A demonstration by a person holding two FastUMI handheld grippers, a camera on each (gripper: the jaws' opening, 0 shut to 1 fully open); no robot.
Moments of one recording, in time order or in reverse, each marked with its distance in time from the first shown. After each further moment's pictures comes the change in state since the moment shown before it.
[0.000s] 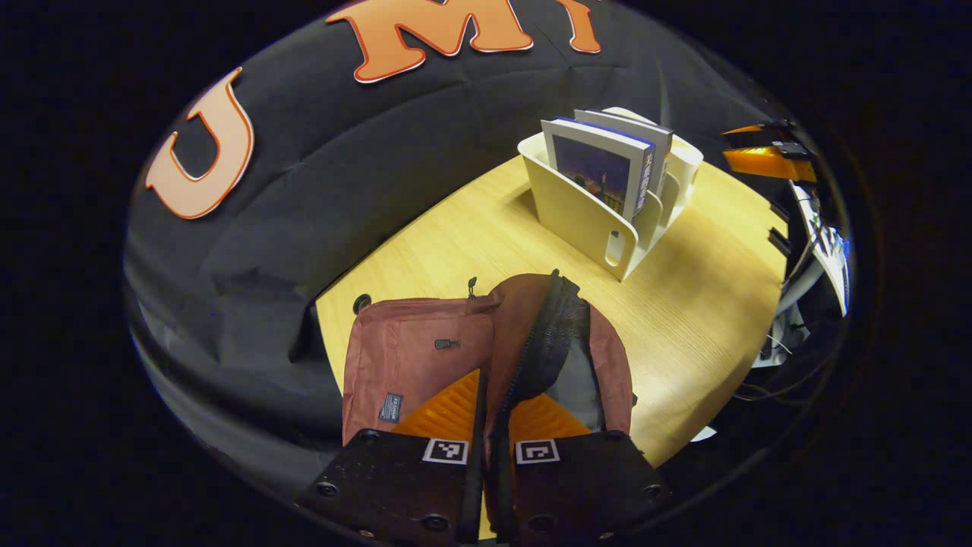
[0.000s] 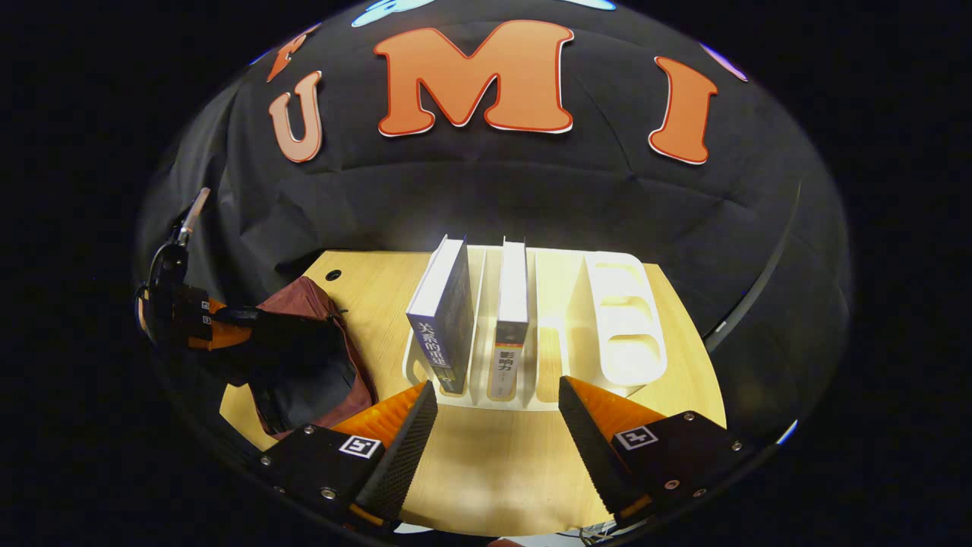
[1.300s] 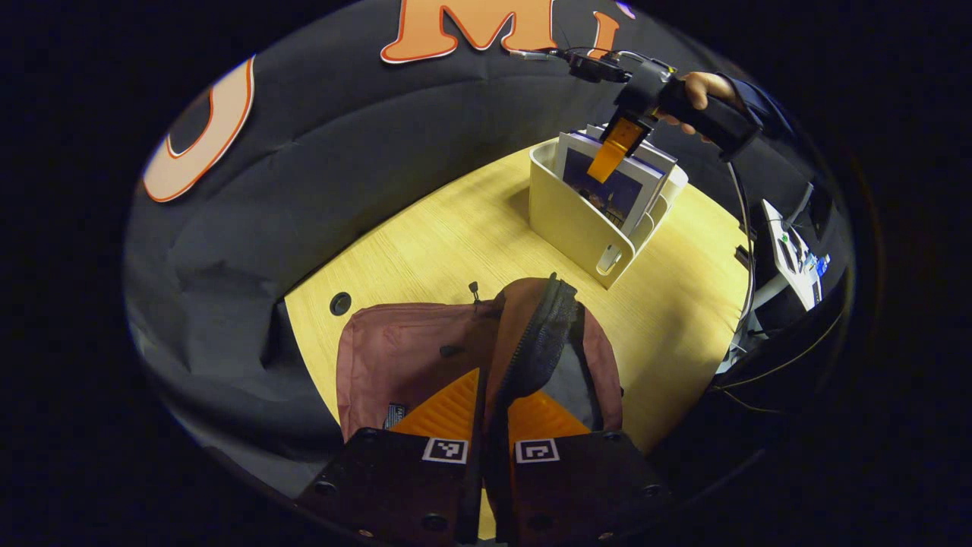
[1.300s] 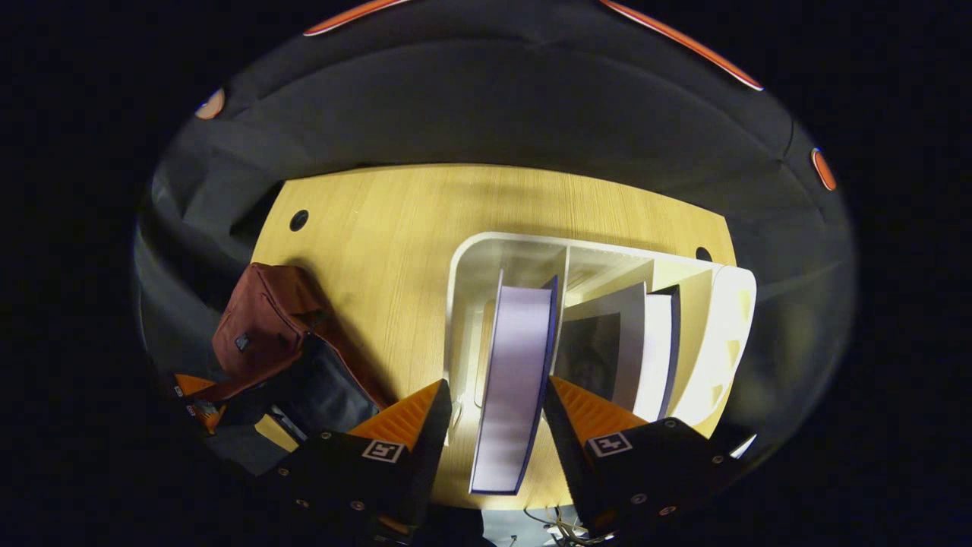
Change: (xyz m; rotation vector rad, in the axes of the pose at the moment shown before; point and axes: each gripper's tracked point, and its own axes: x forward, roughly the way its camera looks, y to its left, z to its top) left arm 0.005 0.039 0.010 -0.067 0.027 -0.147; right arm 0.162 0.066 0.047 -0.049 0.616 0.004
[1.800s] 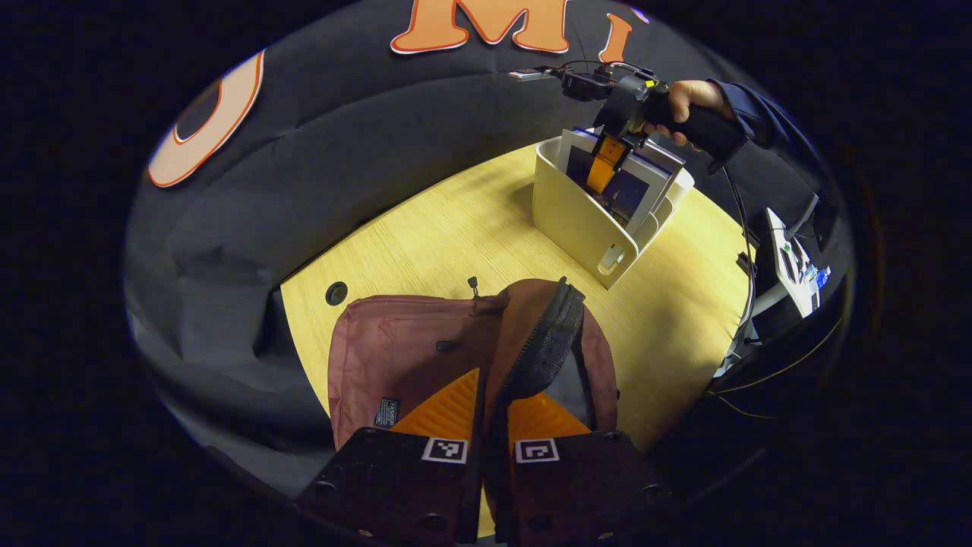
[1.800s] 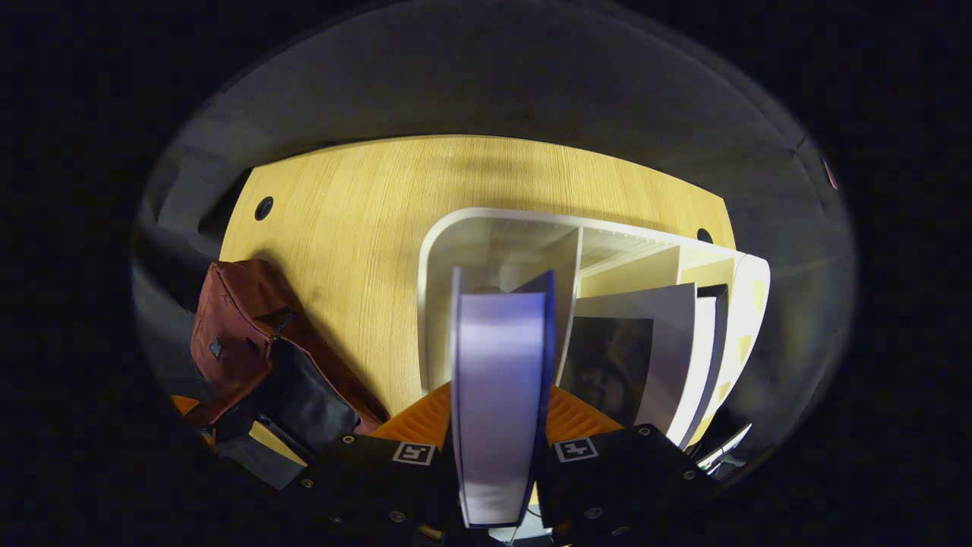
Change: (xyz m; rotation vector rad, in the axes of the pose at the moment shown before) left arm 0.002 -0.004 -0.006 -0.034 0.010 0.000; right arm 0.030 -0.001 -0.005 0.024 0.087 -0.054
